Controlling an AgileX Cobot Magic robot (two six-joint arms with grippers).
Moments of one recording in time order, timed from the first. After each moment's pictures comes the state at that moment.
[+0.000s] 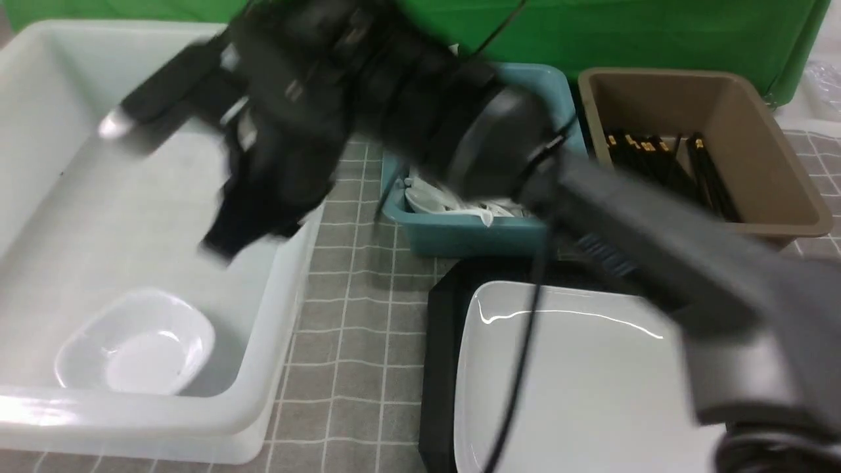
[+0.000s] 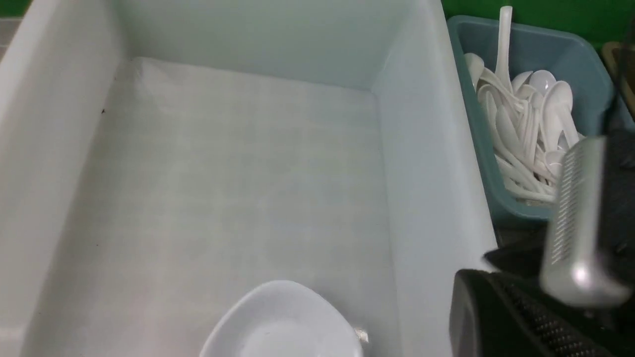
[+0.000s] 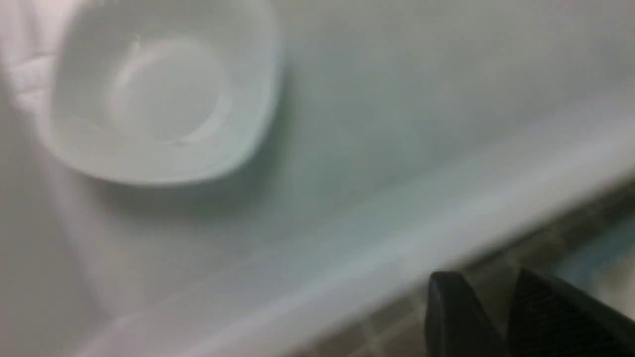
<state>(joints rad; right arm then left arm) 0.91 2.22 -2.45 -0.19 1.17 -0.11 0.27 0.90 -1.16 -0.45 1.01 0.28</state>
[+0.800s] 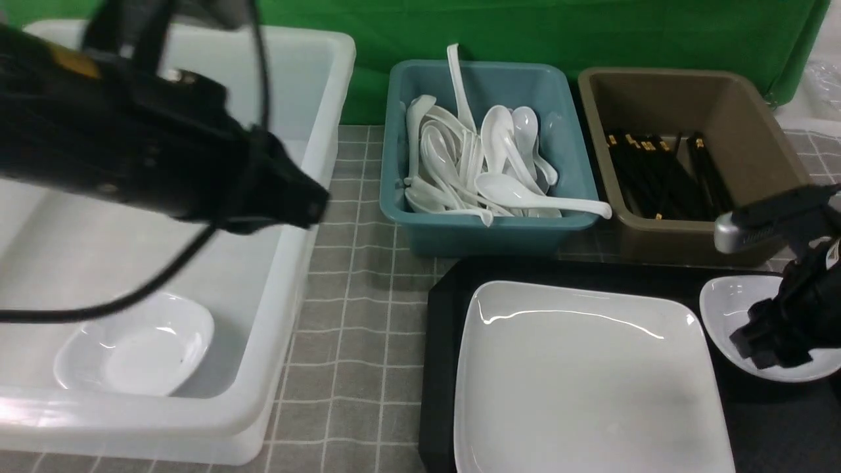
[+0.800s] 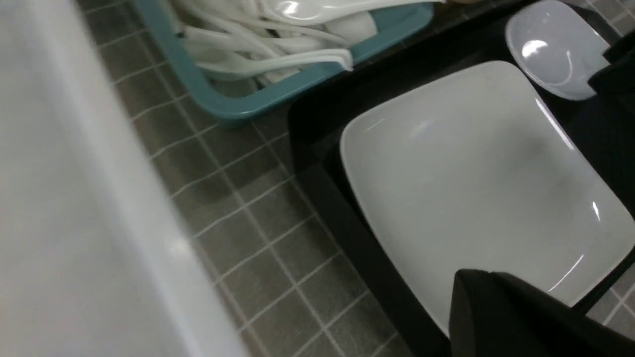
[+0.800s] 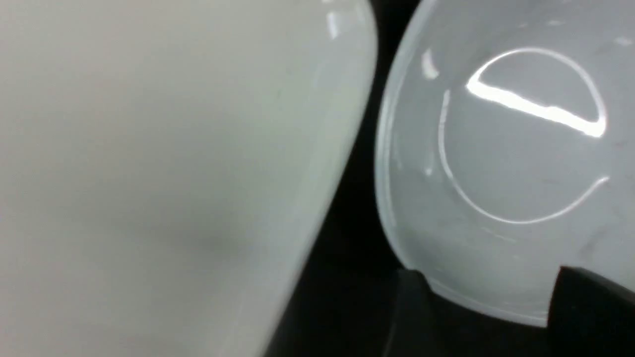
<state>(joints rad) 0.11 1.55 -0.91 -0.12 0.62 -0.13 -0.47 1.29 -1.16 -0.43 0.80 0.38</state>
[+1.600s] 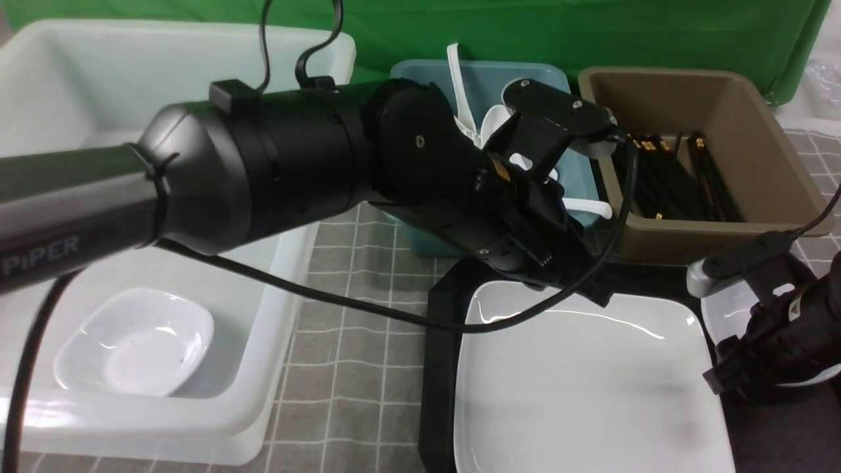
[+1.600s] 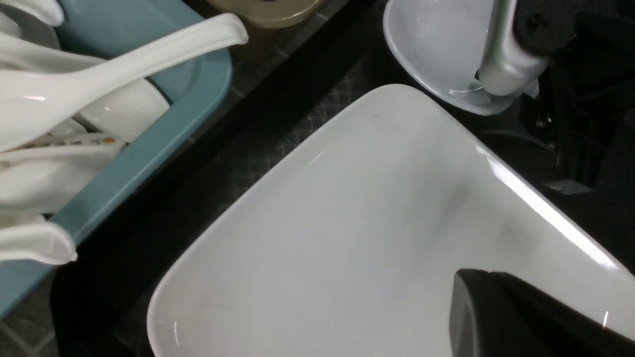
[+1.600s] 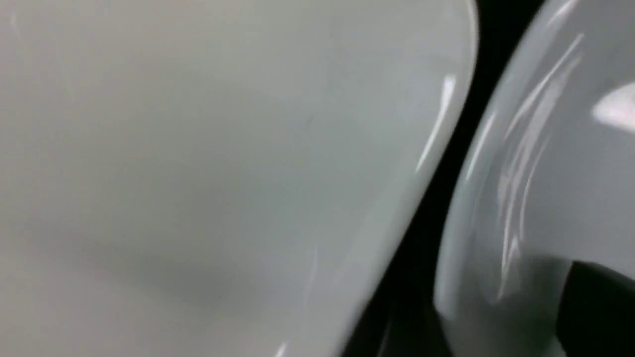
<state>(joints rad) 0.11 1.66 -0.80 -0.16 0.34 -0.15 -0.76 1.78 -1.41 -0.46 0.57 0.42</state>
